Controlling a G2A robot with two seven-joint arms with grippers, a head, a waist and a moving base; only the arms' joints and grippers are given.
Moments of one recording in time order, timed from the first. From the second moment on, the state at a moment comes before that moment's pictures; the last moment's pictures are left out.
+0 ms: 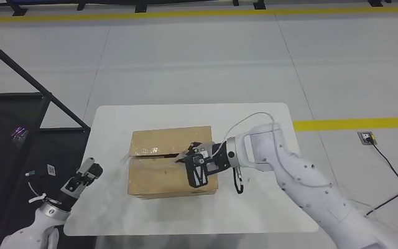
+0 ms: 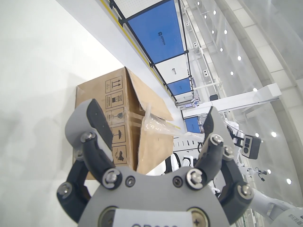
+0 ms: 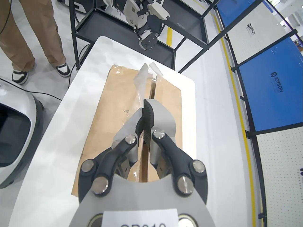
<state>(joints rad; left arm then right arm) 1.44 -1.07 -1.86 -1.57 -0.22 -0.43 -0.61 -0.36 -1.21 0.73 -1.46 -1.46 -1.01 -0.01</state>
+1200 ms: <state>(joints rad) 1.38 -1.06 -1.72 -1.58 0.15 -0.47 -0.52 -0.18 -1.19 0.63 -1.35 -1.87 -0.94 -0.63</state>
